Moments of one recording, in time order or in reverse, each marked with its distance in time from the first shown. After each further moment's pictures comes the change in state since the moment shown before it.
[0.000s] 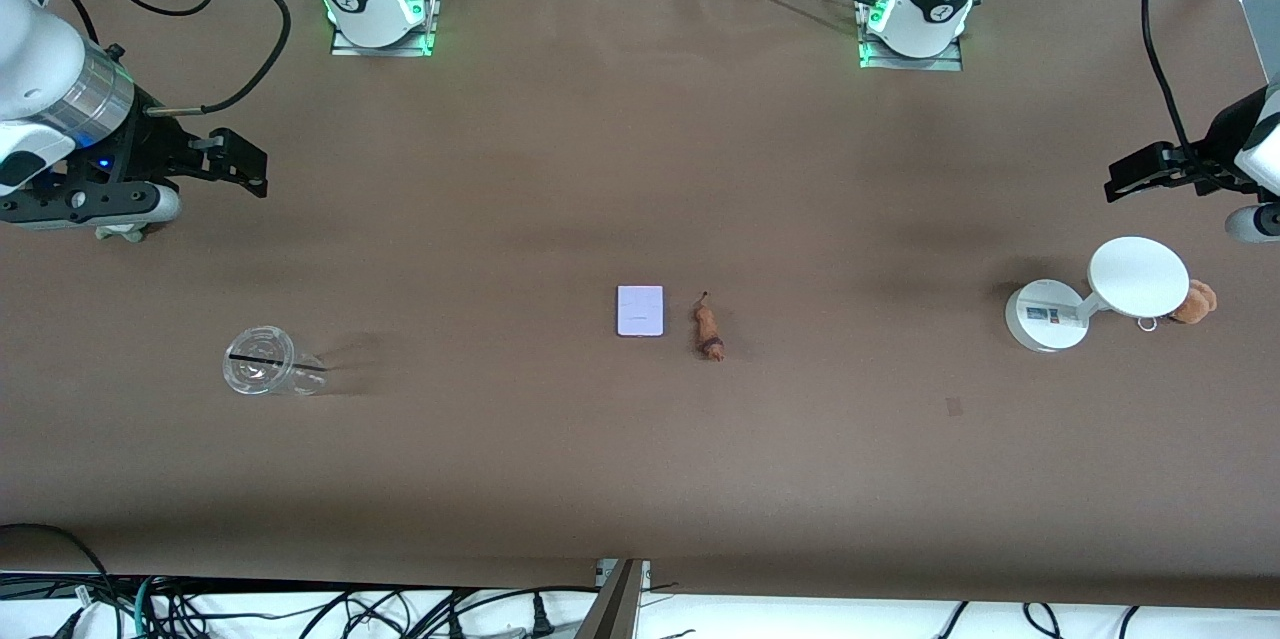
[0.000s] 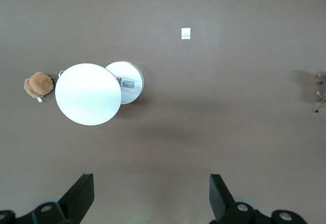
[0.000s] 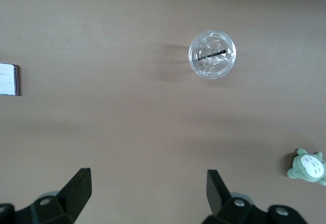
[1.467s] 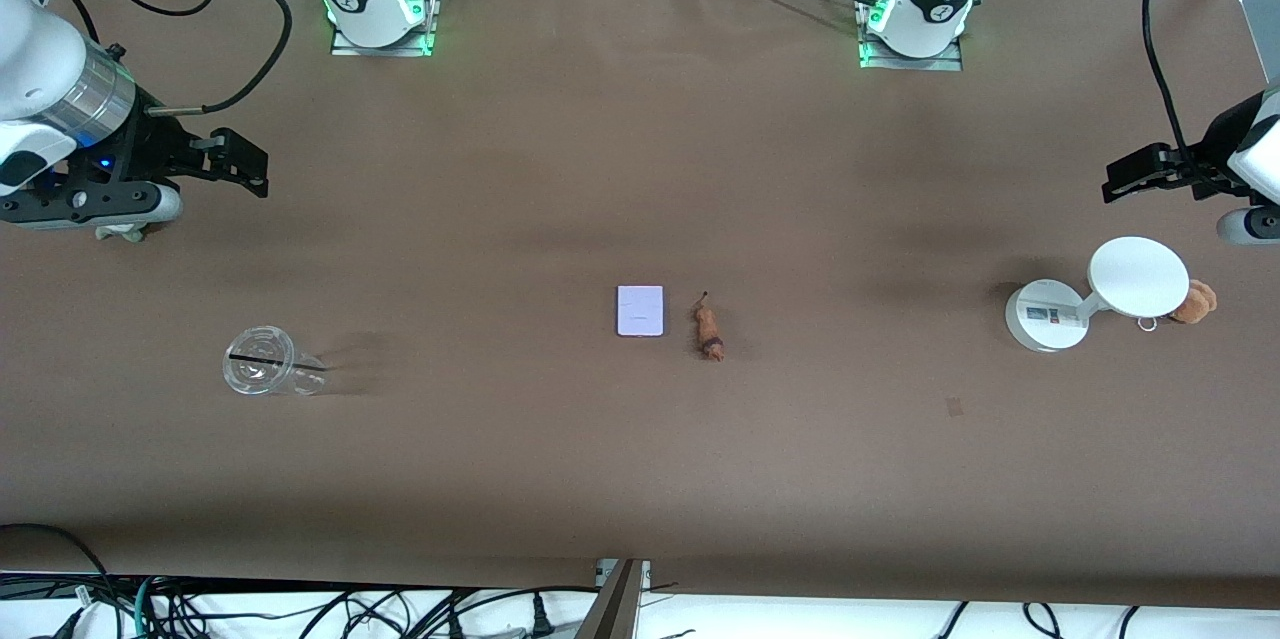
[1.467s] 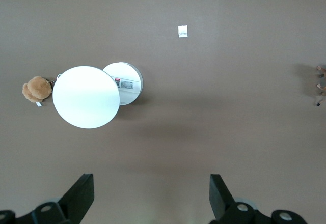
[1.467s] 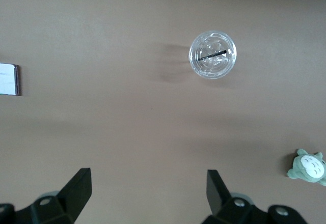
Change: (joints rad) left arm 0.000 0.008 0.000 0.001 -0.003 0.000 0.041; right arm 0.001 0.000 0.001 0.000 0.000 0.001 0.000
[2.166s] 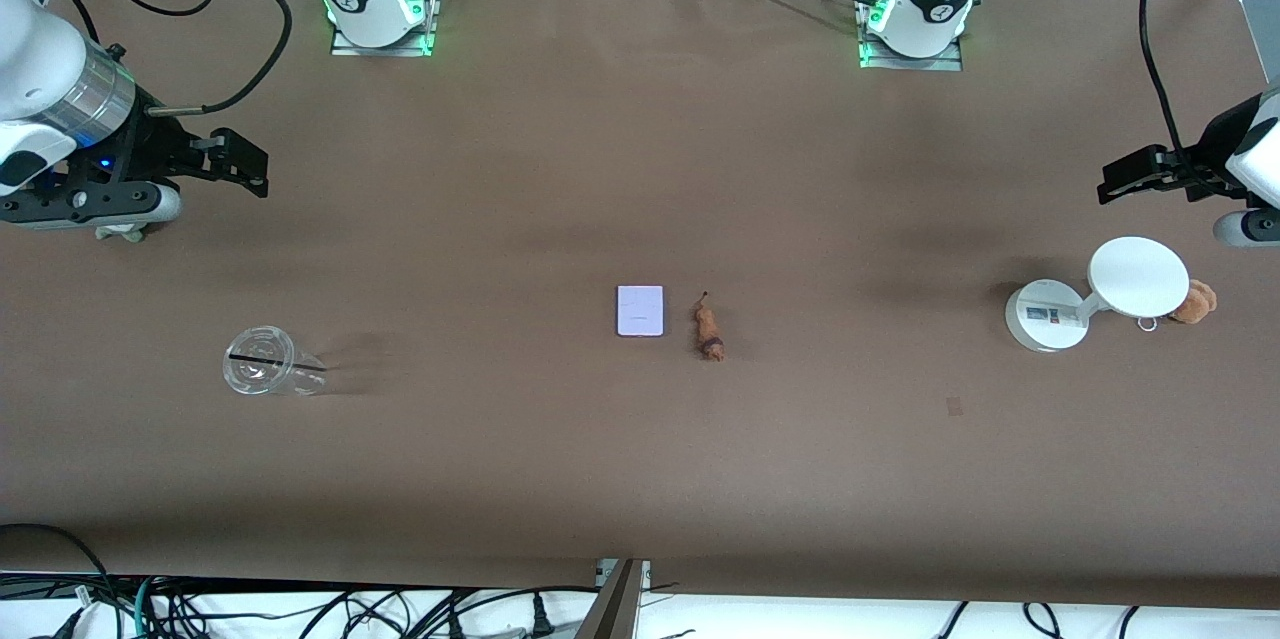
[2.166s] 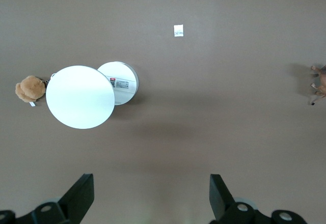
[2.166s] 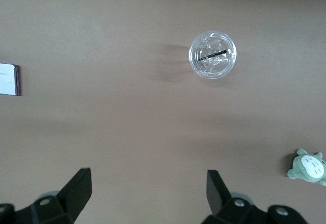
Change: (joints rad) left arm 0.002 0.007 0.001 0.000 -0.016 0.000 0.000; right arm 0.000 0.000 0.000 0.000 0.000 0.000 0.000
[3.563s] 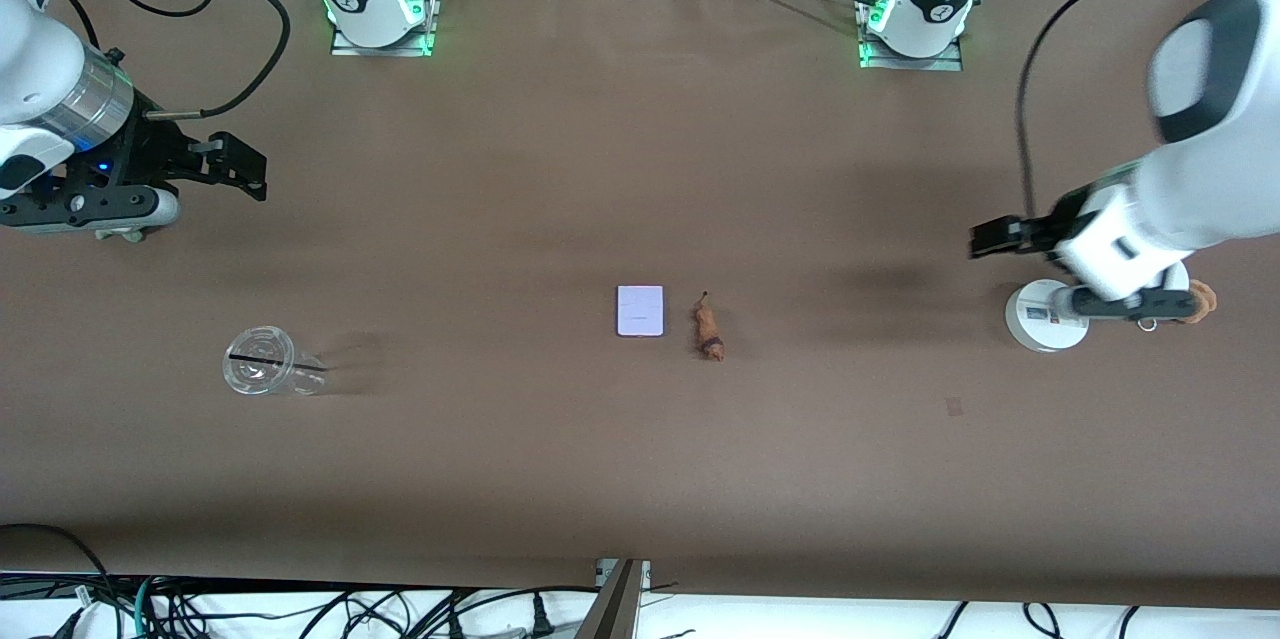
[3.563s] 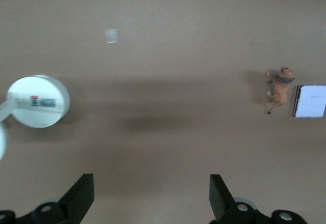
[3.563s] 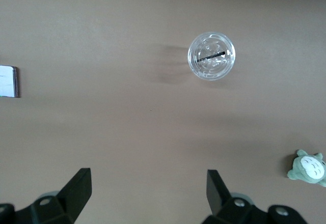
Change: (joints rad) left arm -0.157 0.174 -0.024 0.000 -0.110 0.167 -0.146; right arm -0.003 0.005 -0.001 0.000 0.000 0.007 0.000
